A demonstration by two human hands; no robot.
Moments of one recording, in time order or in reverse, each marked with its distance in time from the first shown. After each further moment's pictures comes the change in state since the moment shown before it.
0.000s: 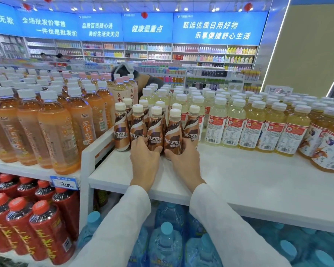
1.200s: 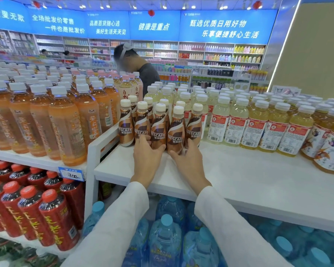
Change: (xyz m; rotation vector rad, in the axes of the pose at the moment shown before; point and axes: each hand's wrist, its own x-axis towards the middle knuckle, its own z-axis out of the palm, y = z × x) left_hand -0.005 -0.003 -0.007 -0.046 -0.055 -0.026; right_hand -0.005 0.008 -0.006 -0.105 -0.069 0.018
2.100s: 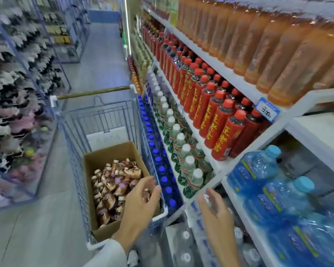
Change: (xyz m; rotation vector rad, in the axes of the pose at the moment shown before) left_hand -0.390 -0.179 -0.250 0.124 0.639 -0.563; right_hand -0.319 0.049 0.123 0.162 -1.002 0.026
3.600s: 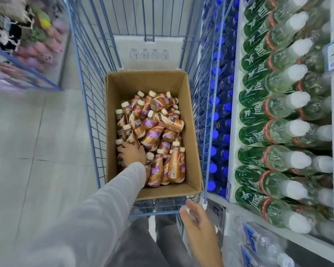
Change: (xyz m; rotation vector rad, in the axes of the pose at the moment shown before) left_hand 0.200 -0.366 -0.021 0.517 0.261 -1.190; right_hand 0.100 0.089 0.223 -0.429 -0.588 0.634
